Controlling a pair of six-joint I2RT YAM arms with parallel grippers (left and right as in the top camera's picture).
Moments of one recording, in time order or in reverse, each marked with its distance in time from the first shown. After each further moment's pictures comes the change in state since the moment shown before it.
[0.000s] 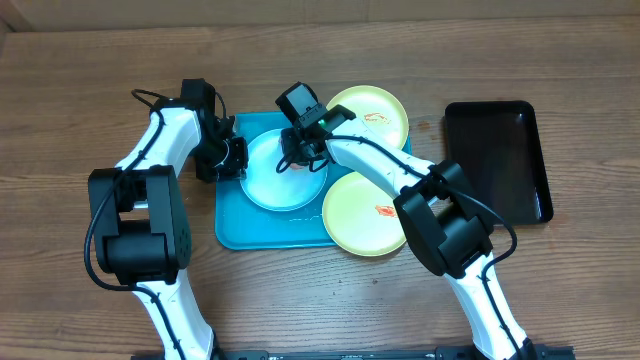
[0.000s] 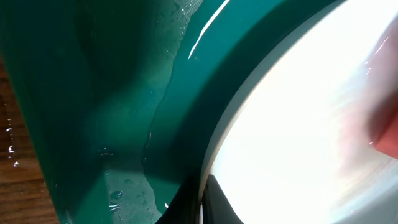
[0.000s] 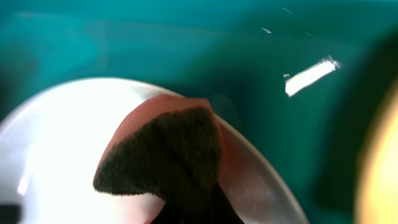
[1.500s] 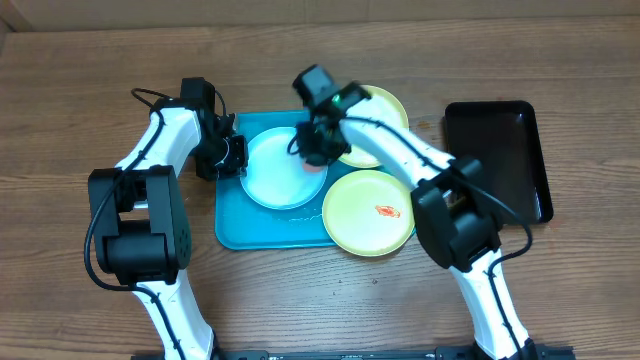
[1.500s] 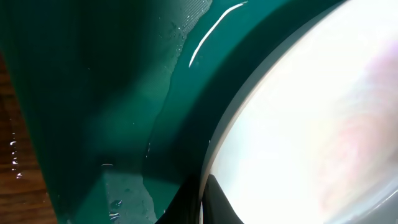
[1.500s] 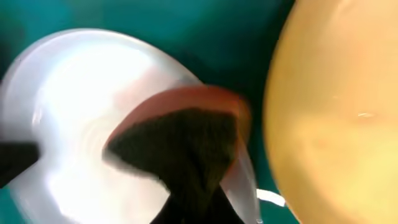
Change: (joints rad) left arm 0.000 0.000 0.000 0.023 0.002 0.000; right arm -0.074 -0.010 0.177 -0.329 -0.158 -0.031
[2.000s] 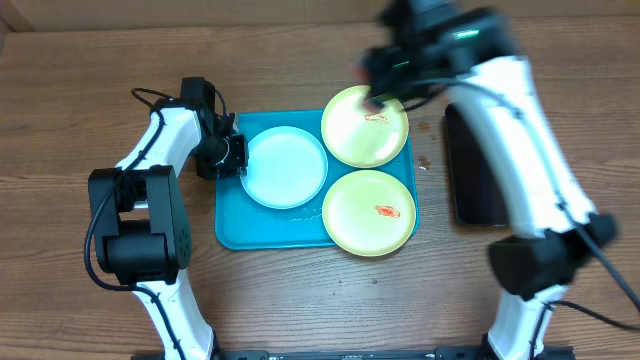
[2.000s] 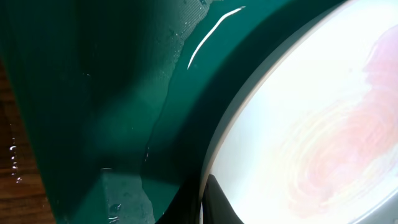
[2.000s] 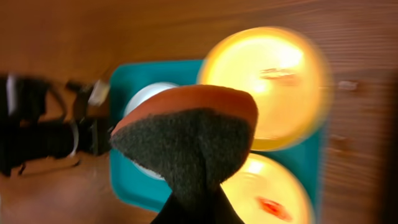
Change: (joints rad) left arm 0.000 0.000 0.000 0.009 0.002 0.000; right arm -0.302 -0.362 0.254 -0.427 -0.061 -0.074
